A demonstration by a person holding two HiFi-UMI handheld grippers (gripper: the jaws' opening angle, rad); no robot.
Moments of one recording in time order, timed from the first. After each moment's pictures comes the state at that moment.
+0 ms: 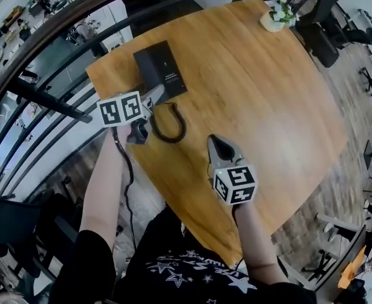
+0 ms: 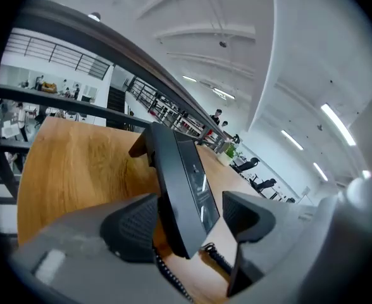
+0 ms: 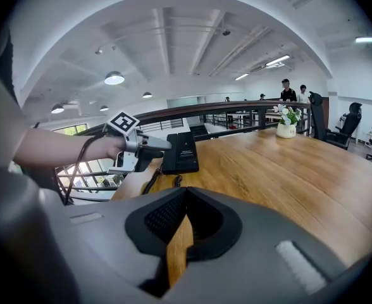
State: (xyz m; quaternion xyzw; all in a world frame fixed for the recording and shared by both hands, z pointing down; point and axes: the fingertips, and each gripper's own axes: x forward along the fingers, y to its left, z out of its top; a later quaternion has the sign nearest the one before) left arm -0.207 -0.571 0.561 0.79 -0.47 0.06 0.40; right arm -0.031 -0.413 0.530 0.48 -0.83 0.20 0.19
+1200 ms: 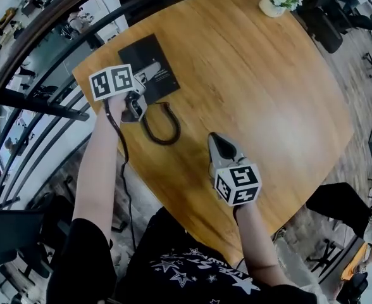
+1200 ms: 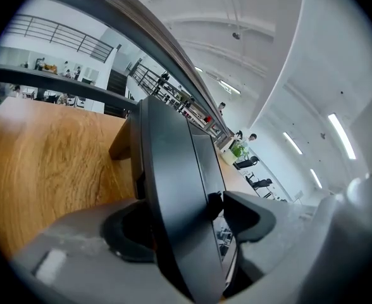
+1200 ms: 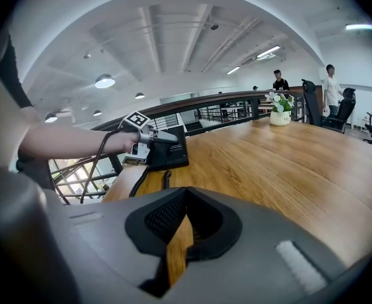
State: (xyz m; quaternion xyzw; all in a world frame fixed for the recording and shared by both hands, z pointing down) left arm -0.191 -0.646 0.587 0.77 -0.44 0.06 0.45; right arm -0.014 -0.428 0.550 0.49 -0.82 0.24 0.18
